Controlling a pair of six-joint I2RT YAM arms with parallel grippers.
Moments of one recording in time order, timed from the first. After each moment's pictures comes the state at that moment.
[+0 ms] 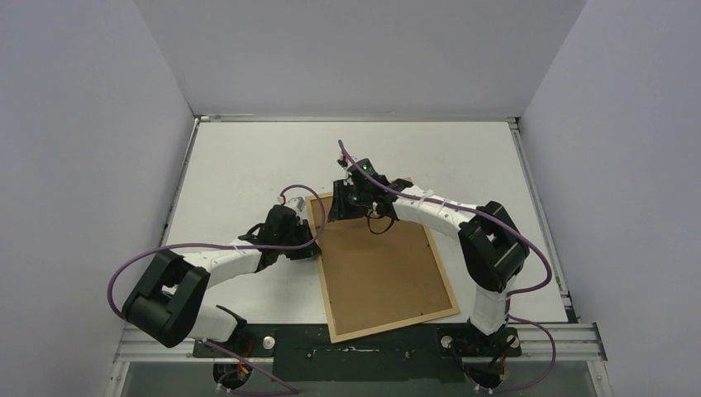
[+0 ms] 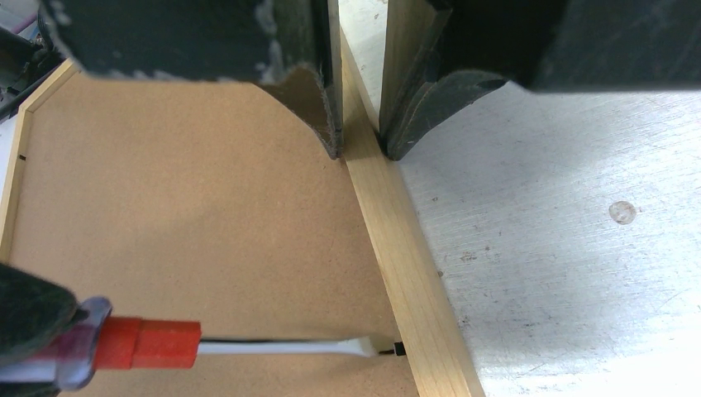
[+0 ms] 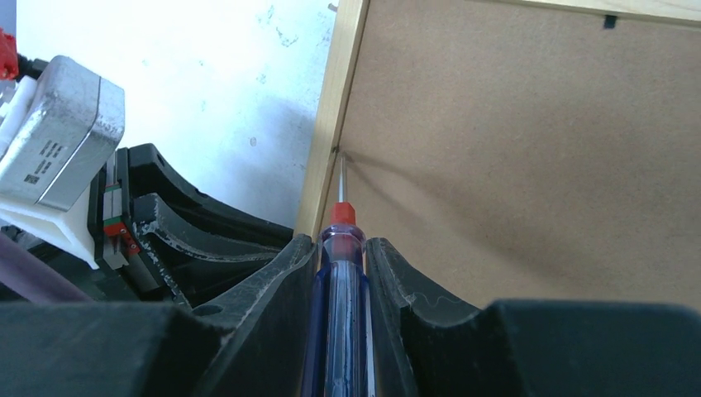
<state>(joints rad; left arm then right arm) -0.52 1.38 0.50 0.03 0.16 -0.64 0.75 1.83 1.30 -0.26 -0.21 0.52</state>
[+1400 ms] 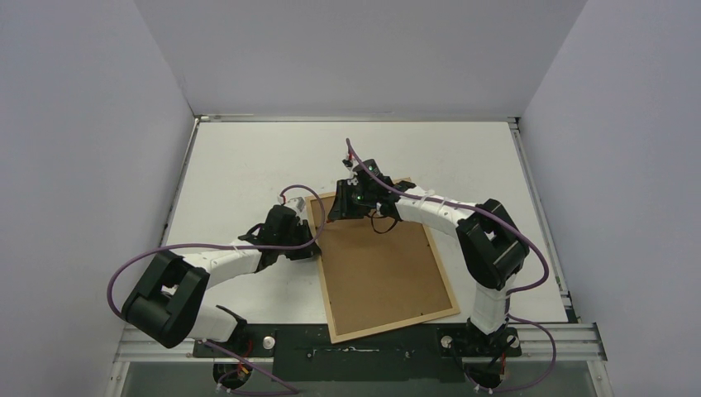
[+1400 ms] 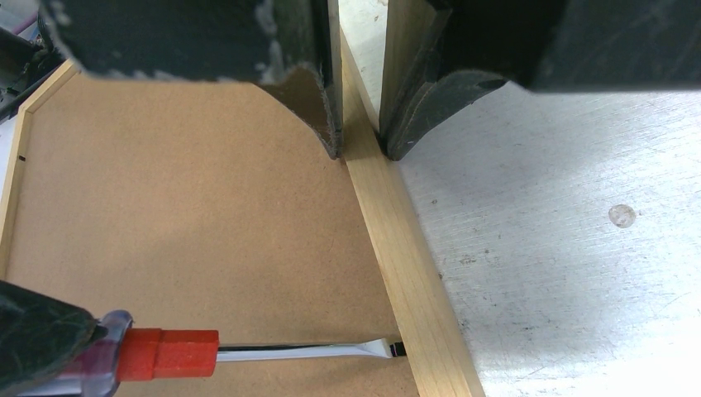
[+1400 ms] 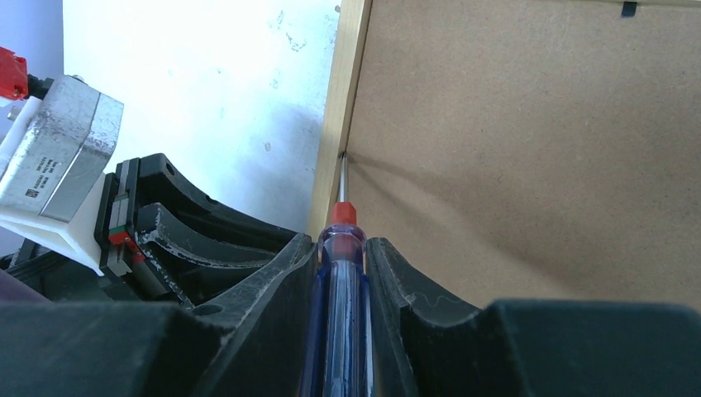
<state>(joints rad) -0.52 1.38 0.50 0.02 0.16 -0.64 0.71 1.84 1.25 -0.17 -0.29 0.59</state>
